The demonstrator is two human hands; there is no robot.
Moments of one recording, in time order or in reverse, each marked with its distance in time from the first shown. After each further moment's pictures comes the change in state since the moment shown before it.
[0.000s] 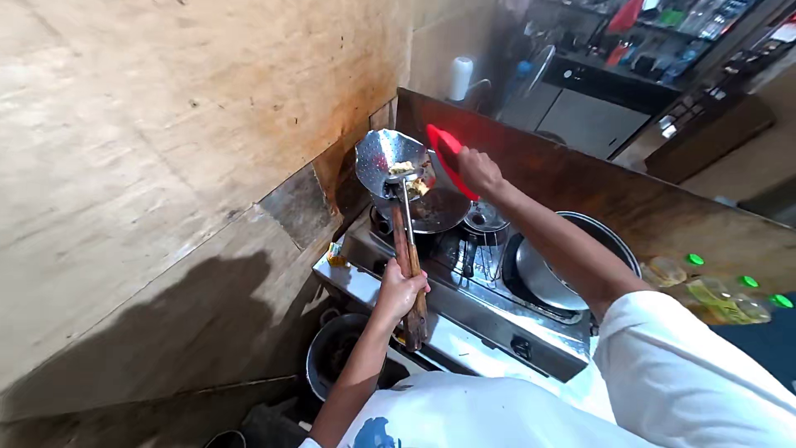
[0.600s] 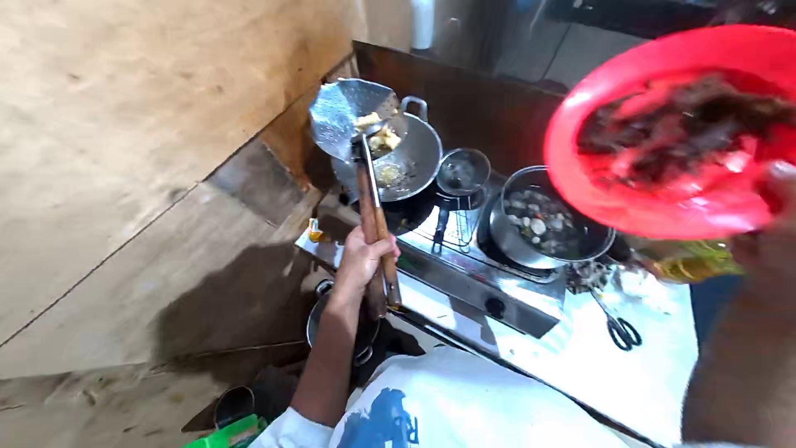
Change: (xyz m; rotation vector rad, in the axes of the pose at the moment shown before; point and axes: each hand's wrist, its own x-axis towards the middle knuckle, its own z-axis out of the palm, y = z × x) left_hand -0.023 0.014 0.041 0.036 0.080 0.056; right_hand -0.284 0.243 -0.099 1.046 0.737 0.375
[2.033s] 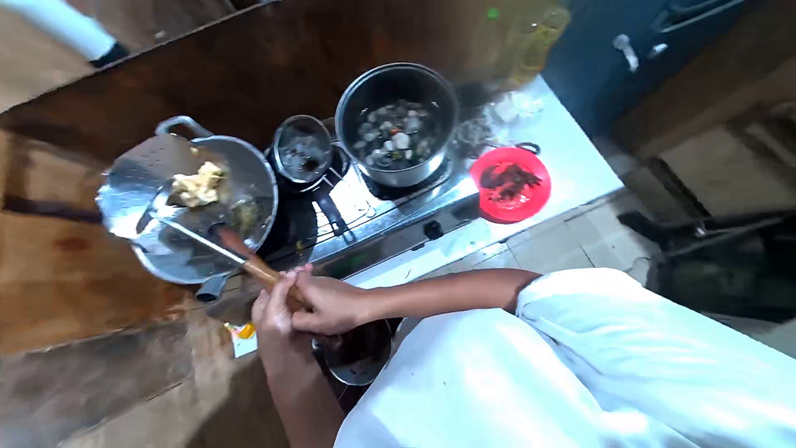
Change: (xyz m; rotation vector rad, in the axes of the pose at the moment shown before) left_hand 0.040 -0.043 0.026 0.125 -0.184 0.021; right_hand -0.197 0.029 0.250 0.142 -0.902 0.260
